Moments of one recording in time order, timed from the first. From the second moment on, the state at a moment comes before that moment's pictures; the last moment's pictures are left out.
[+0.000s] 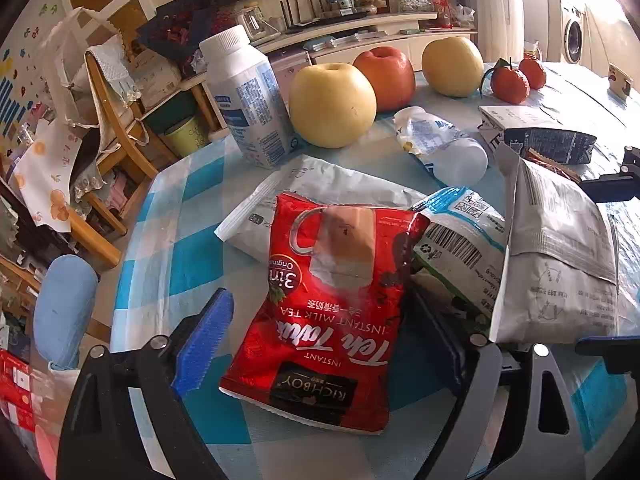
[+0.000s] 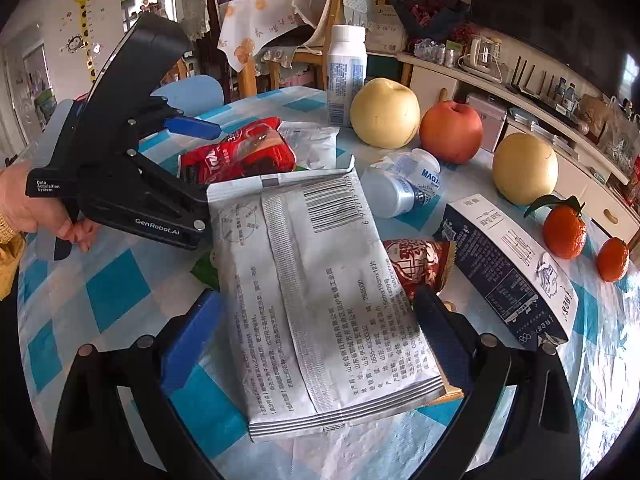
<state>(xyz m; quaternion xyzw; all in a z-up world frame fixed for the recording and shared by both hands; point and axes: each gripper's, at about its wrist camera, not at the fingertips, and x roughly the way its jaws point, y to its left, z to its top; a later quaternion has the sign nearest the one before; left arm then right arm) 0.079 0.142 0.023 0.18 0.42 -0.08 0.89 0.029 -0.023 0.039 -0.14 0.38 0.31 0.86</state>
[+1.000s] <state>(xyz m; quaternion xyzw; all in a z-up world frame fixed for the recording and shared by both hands) 0.016 0.153 0.027 0.08 0.41 -0.04 0.91 0.021 -0.026 0.039 -0.14 0.37 0.27 0.88</state>
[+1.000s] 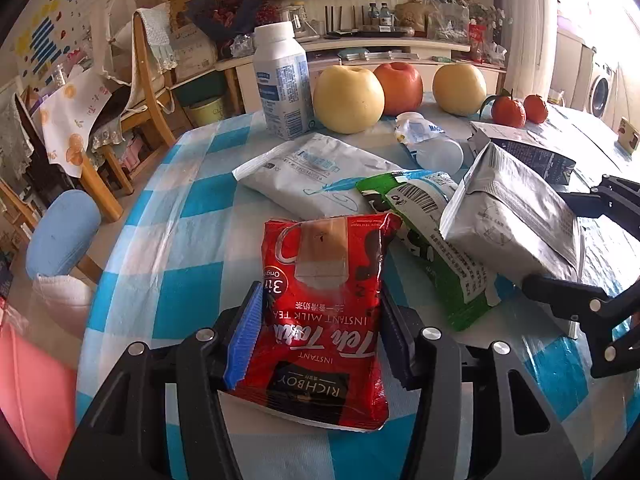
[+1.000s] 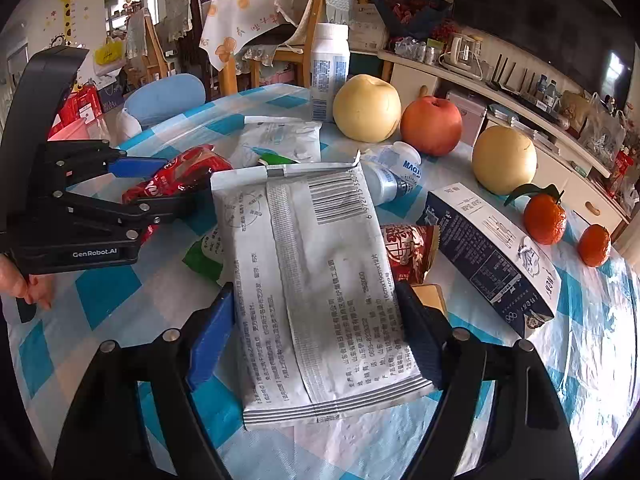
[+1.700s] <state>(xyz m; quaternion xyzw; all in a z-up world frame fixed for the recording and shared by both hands) -0.024 0.190 0.037 -0.04 0.38 -0.04 0.92 -0.012 -0.033 0.044 -0.10 0.37 0.27 0.88</state>
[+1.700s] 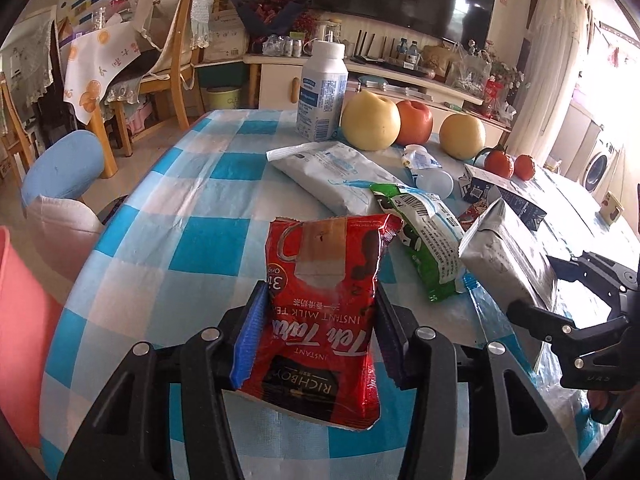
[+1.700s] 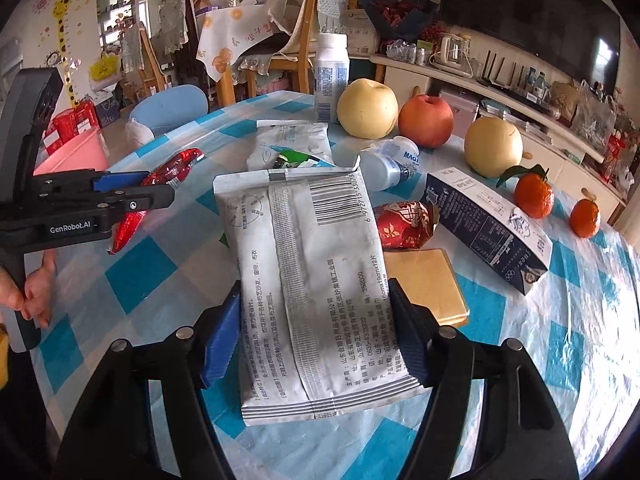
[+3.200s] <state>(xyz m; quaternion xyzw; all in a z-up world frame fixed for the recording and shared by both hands) -0.083 0.422 0.091 -0.25 0.28 0.12 0.92 -0.037 0.188 0.144 0.08 0.38 0.42 0.82</state>
